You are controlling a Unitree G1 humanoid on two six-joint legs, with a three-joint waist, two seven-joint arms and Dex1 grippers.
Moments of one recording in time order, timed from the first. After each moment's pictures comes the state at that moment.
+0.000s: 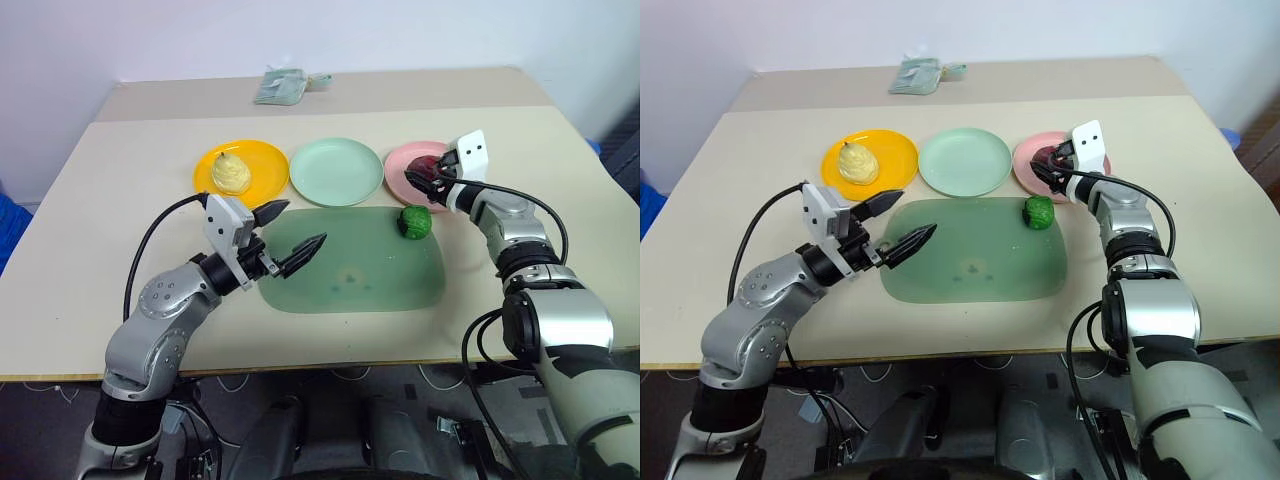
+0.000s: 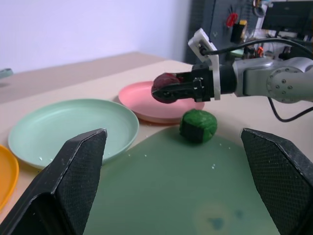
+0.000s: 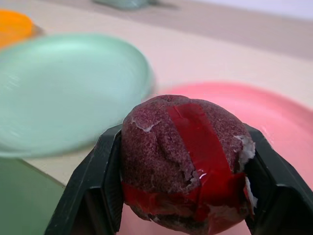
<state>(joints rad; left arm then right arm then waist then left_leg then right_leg) -0.21 0.41 0.01 -0.48 -0.52 0.47 -0.56 -1.09 -0.47 -0.08 1.28 0.11 -0.12 0.64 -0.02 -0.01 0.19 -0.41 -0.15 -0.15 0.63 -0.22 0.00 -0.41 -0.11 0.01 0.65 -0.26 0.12</state>
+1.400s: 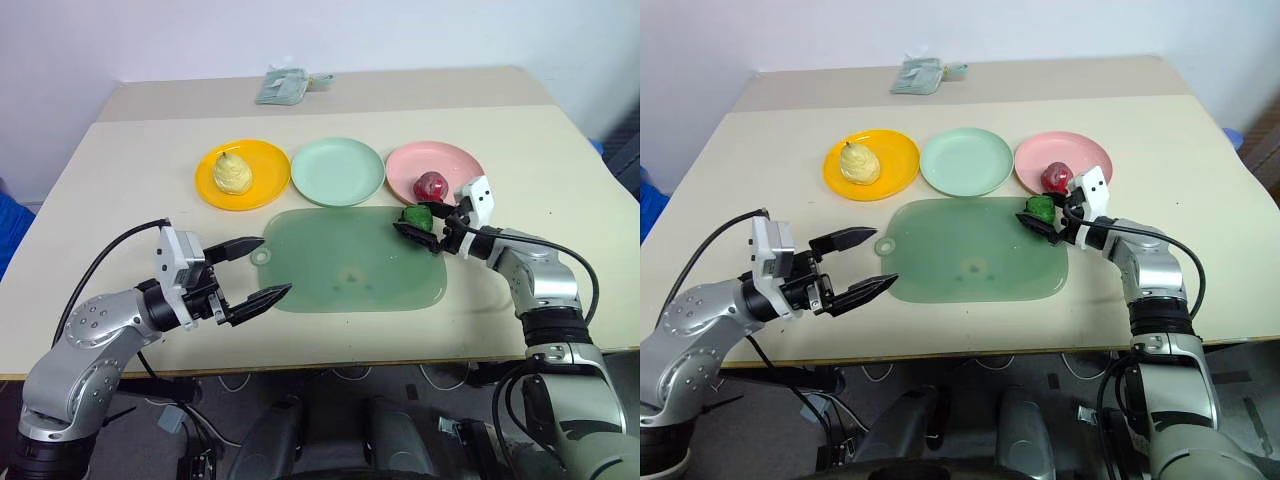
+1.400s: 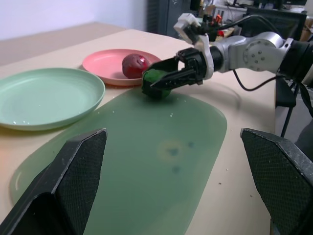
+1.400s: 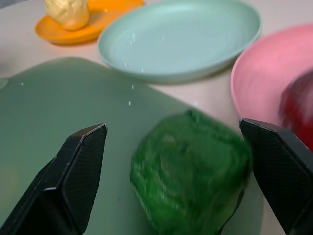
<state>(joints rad) -0.01 0.65 0.18 -0.56 -0.70 0.46 -0.84 -0.61 -0.51 -0.10 0.49 0.28 0.28 0.94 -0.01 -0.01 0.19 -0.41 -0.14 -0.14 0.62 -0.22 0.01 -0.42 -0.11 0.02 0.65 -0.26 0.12</state>
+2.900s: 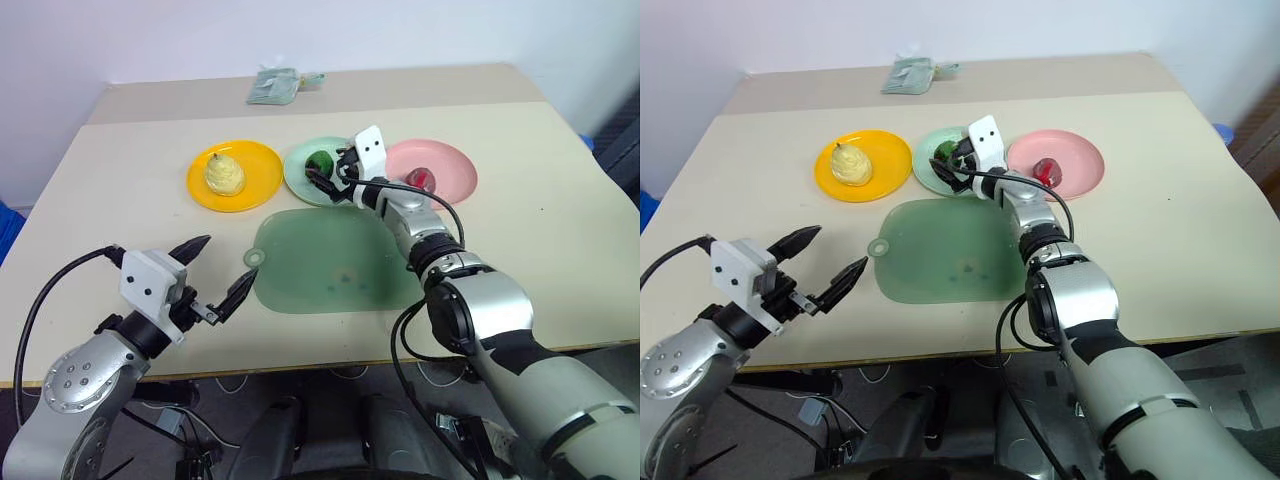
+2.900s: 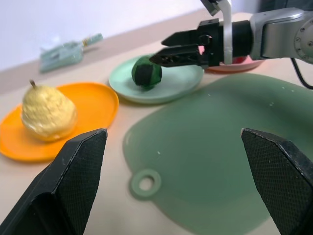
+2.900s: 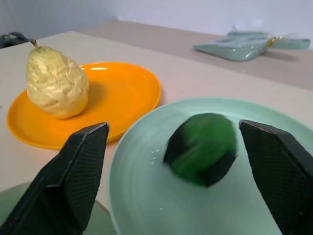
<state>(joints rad) 0.22 0.55 0.26 -0.79 -0.49 0.41 -0.43 -1.22 -0.14 -0.11 1.33 0.04 -0.26 0.62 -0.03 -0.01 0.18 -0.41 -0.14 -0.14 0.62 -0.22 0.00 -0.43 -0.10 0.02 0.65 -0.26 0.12</state>
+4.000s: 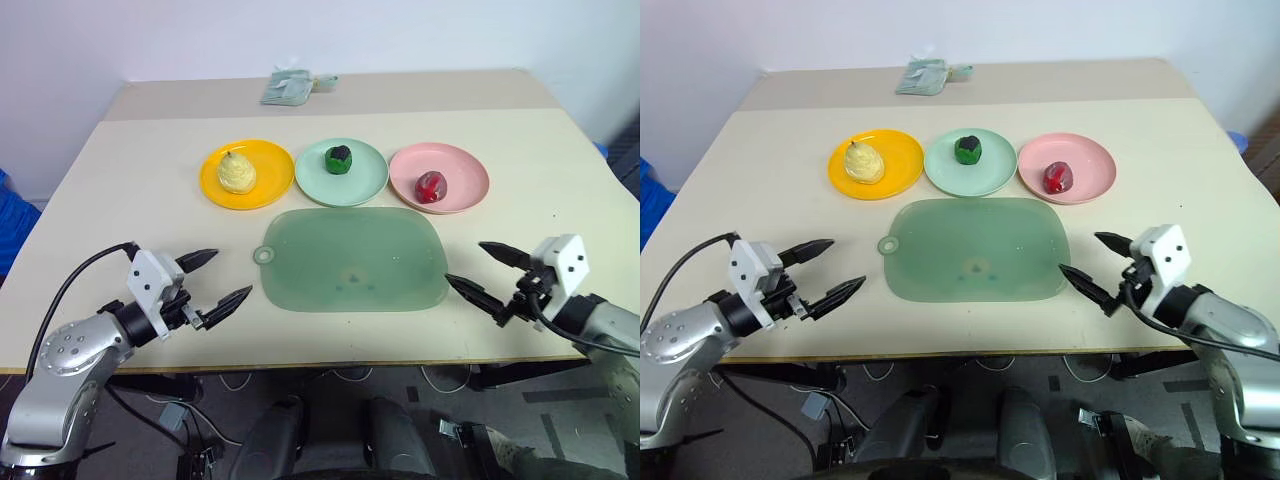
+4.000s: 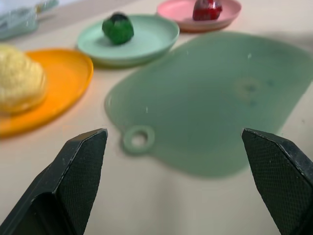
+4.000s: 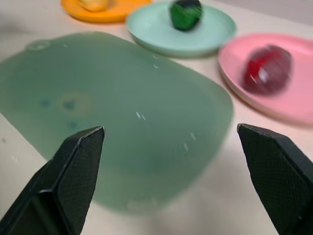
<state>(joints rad) 0.18 0.66 0.26 -0.47 -0.49 0.29 -0.77 0.14 -0.68 -0.44 -0.42 0.49 0.47 0.81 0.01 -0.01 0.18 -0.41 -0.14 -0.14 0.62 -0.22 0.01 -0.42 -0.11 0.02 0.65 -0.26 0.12</state>
